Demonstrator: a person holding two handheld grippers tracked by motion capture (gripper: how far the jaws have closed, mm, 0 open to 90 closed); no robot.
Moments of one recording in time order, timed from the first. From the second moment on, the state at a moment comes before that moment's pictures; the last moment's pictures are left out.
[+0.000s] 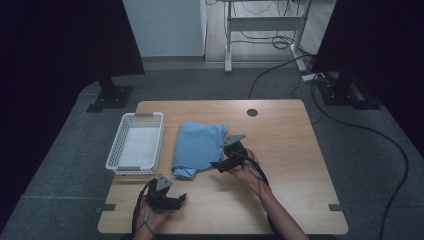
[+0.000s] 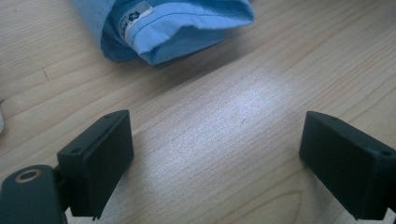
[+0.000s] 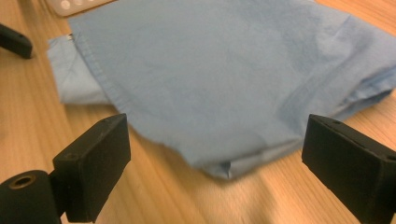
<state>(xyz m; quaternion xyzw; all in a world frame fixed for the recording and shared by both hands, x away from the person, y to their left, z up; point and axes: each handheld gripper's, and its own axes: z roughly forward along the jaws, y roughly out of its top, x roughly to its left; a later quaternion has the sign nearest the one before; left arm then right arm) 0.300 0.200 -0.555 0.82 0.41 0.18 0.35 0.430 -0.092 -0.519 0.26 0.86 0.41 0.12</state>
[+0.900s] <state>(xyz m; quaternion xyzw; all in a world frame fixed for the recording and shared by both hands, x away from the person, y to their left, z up) 0.301 0.200 -0.555 0.82 0.41 0.18 0.35 0.378 -0.139 -0.505 0.24 0.87 0.42 0.12</state>
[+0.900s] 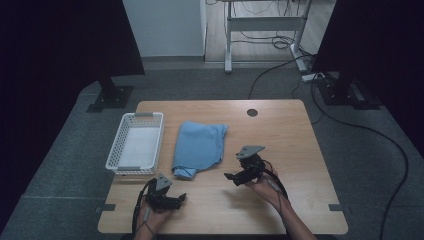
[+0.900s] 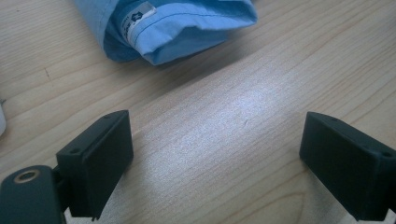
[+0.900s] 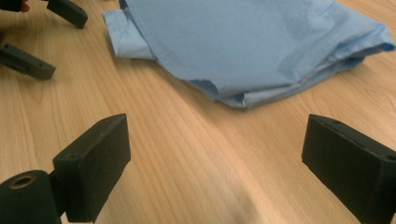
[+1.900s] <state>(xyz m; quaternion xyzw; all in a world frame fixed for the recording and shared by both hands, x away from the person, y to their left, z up) 0.301 0.200 -0.555 0.82 0.42 0.19 0.34 0.328 -0.213 -0.533 0.29 0.85 0.41 0.14</state>
